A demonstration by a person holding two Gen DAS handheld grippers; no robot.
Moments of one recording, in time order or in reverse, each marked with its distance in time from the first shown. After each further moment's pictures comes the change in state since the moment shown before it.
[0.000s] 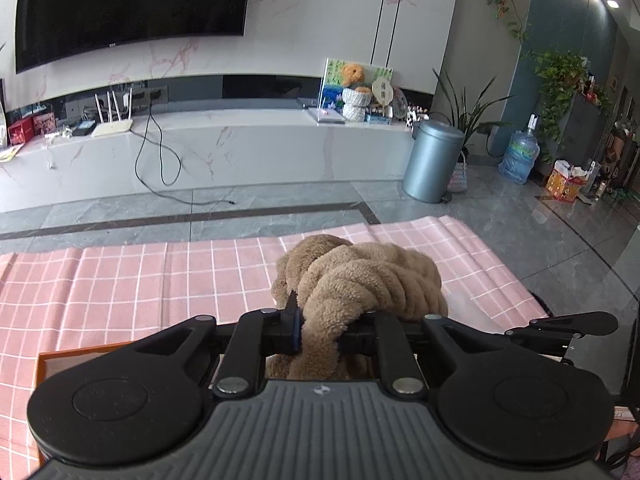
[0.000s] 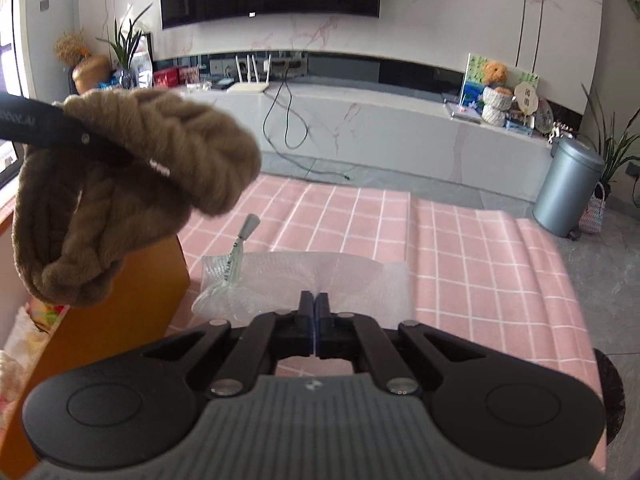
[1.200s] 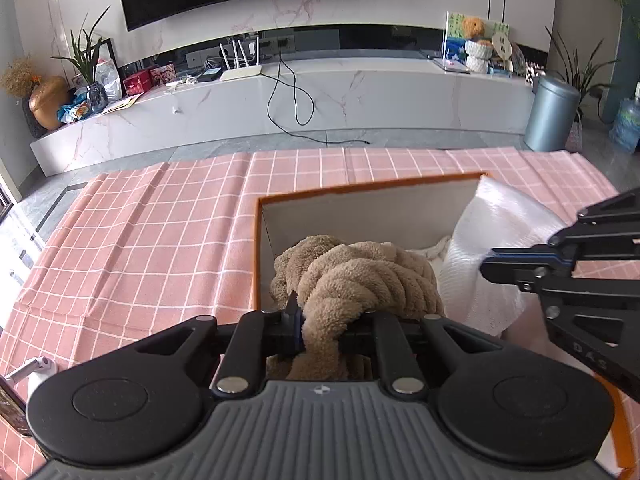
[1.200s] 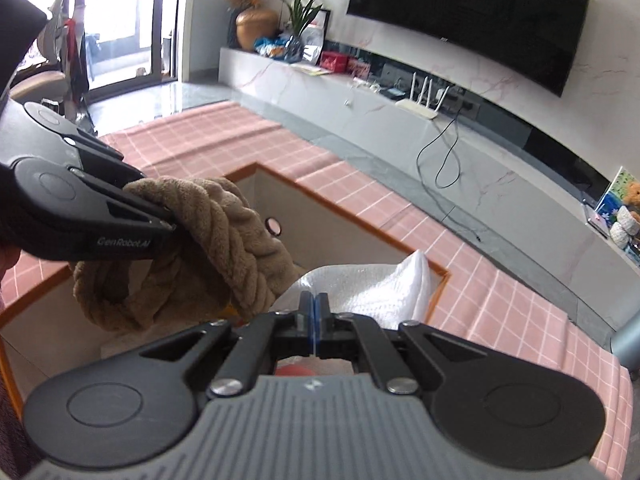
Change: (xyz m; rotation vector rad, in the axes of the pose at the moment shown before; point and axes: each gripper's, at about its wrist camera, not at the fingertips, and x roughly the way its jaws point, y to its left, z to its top) left arm -0.051 0.090 -0.087 -0.051 0.160 0.361; right arm 0.028 0.186 0.029 -0.439 0.044 0.288
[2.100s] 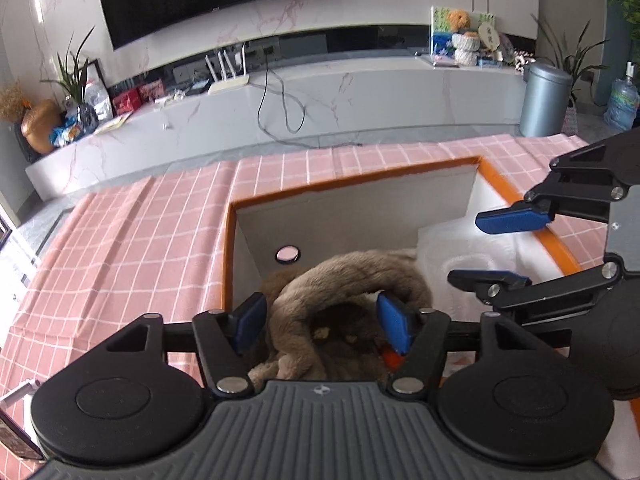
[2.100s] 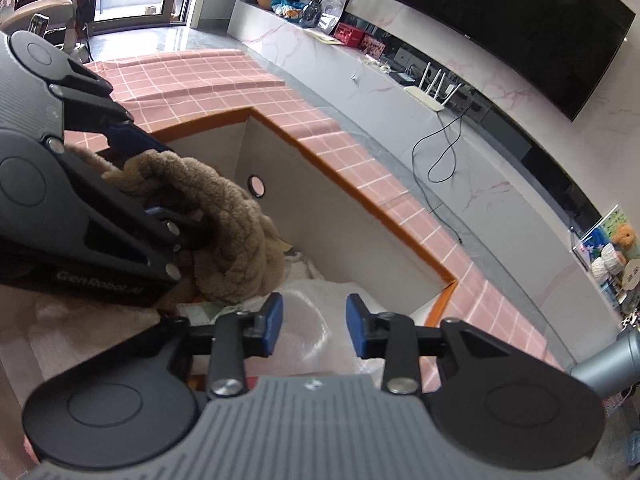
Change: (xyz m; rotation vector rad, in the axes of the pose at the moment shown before) left arm 0.009 -0.019 0.000 0.068 -0.043 0.009; right arm 0.033 0.000 0.002 -0.174 0.059 -0.103
